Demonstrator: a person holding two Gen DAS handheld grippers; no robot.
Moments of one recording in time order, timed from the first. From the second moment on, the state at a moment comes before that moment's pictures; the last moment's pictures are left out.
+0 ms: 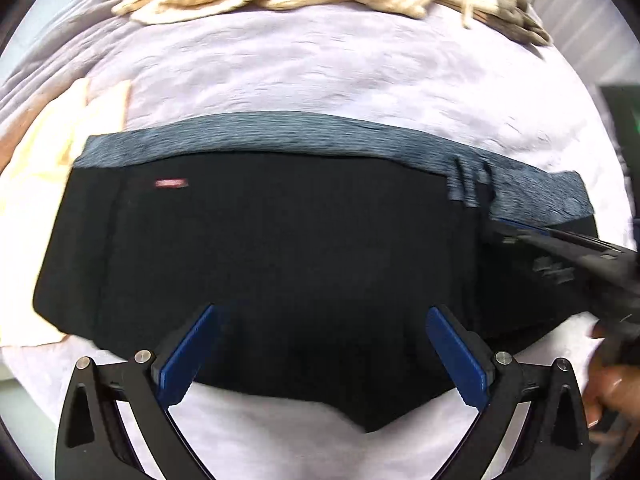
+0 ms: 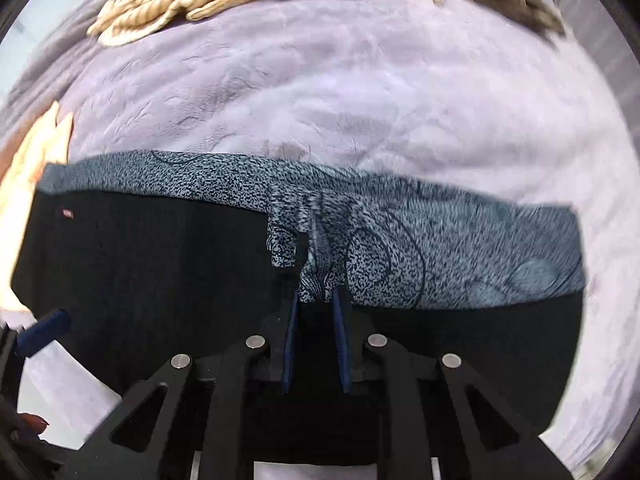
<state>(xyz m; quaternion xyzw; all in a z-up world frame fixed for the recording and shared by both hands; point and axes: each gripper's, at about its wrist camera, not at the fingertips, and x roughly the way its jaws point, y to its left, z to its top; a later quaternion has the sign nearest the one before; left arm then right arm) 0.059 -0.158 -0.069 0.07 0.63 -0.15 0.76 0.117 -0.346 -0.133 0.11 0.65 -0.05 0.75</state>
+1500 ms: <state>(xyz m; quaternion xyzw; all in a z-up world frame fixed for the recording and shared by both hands) 0.057 -0.118 -0.146 0.09 0.67 -0.11 0.72 0.014 -0.333 -0.086 0.16 0.67 -0.01 0.72</state>
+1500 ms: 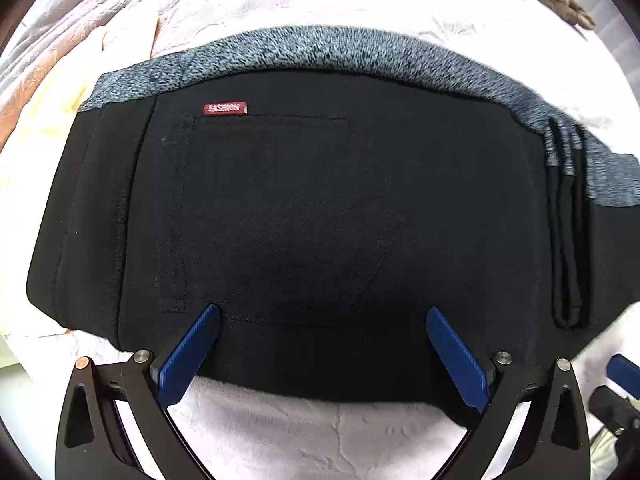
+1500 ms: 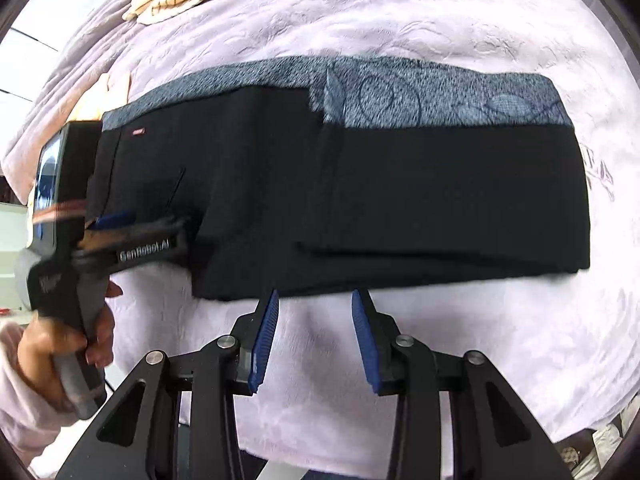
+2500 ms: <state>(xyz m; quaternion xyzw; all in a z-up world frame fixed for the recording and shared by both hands) 0.029 0.040 -0.145 -0.08 0.67 -0.05 0.74 0.052 -0.229 -0.073 0.12 0.70 0.09 0.70</state>
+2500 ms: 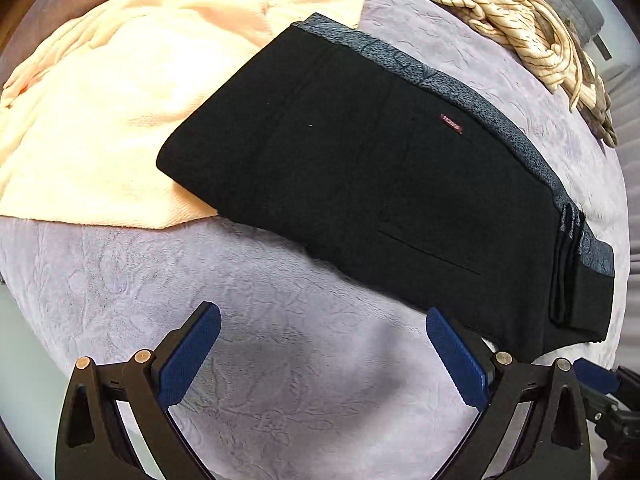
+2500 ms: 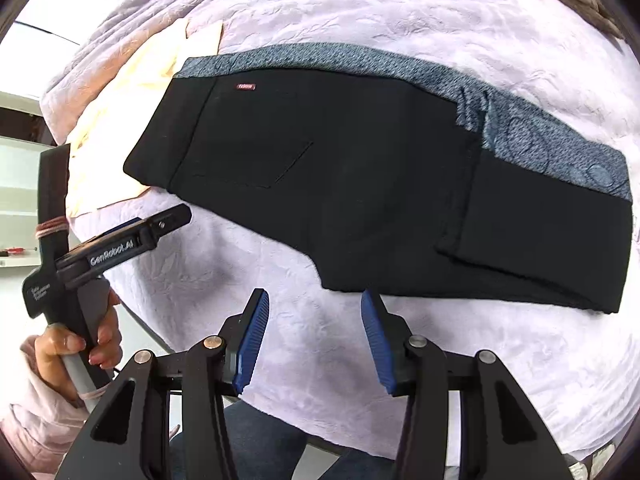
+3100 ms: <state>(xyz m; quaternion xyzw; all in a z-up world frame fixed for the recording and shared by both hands) 0.046 0.114 -0.142 -0.20 0.65 -0.05 0.73 0.048 -0.231 -0.088 0.15 0.71 0.10 0.68</state>
